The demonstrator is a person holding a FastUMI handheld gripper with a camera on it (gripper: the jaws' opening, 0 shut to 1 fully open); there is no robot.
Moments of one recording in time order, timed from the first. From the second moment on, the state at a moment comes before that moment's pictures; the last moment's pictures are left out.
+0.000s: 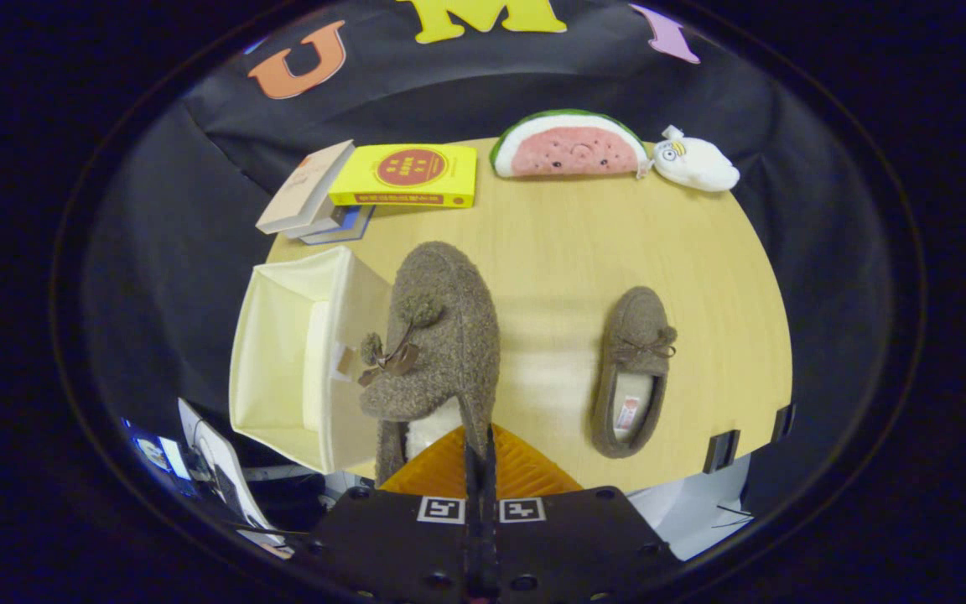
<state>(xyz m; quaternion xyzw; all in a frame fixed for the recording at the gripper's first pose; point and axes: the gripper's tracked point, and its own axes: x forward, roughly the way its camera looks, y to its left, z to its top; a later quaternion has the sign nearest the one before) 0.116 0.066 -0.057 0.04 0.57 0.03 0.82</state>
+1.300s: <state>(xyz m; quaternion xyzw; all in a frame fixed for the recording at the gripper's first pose) 0.144 0.314 -0.210 0.13 0.59 0.05 0.79</state>
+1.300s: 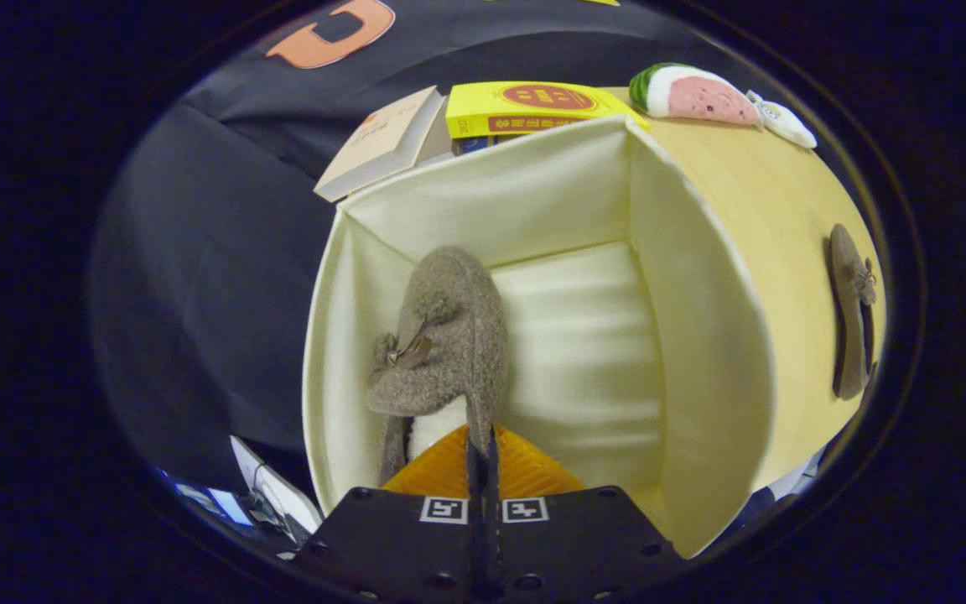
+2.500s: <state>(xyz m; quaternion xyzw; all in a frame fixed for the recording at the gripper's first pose) 0.147 0.276 -0.104 0.10 0.54 0.13 0.82</state>
